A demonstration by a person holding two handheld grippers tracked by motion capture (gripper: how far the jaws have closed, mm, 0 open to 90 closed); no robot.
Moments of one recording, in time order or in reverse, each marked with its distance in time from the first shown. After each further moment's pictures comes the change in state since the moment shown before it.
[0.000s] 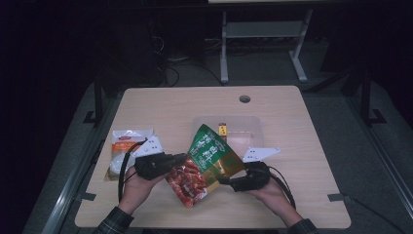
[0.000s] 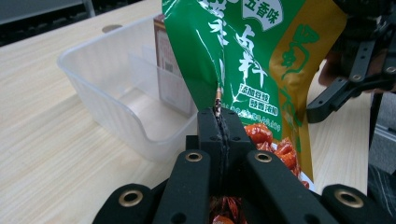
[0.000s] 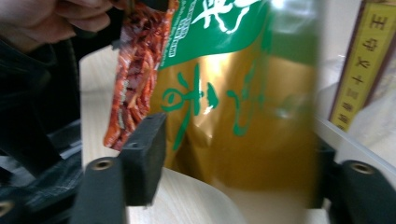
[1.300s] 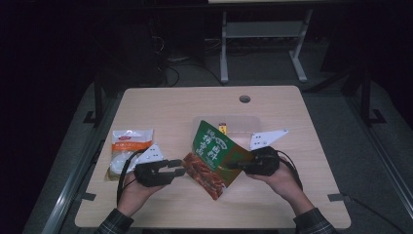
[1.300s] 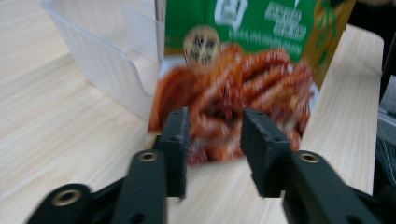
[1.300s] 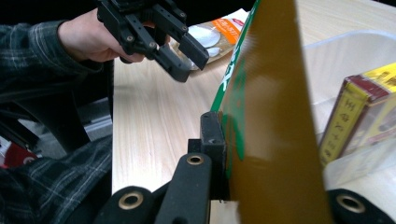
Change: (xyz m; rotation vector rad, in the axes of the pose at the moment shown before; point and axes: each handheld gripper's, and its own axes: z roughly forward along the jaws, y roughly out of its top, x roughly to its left) left arm 0.001 -0.029 0.005 0.126 -0.001 0.000; right arm -0.005 0.048 -0.035 0.061 0.094 -0.137
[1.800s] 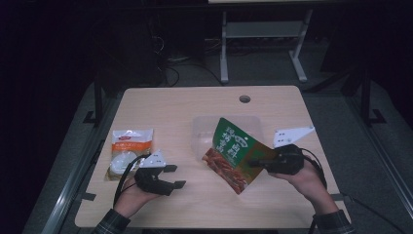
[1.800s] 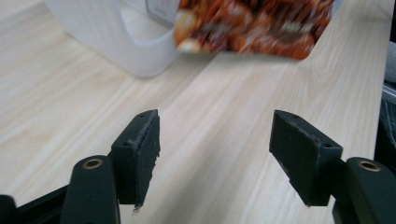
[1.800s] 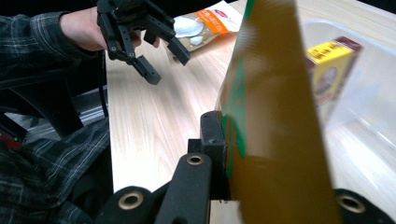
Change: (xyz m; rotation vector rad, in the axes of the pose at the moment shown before) left arm 0.003 -0.019 0.004 0.109 -0.025 -0.011; right arm -0.003 -0.008 -0.055 0.029 -0.064 0.022
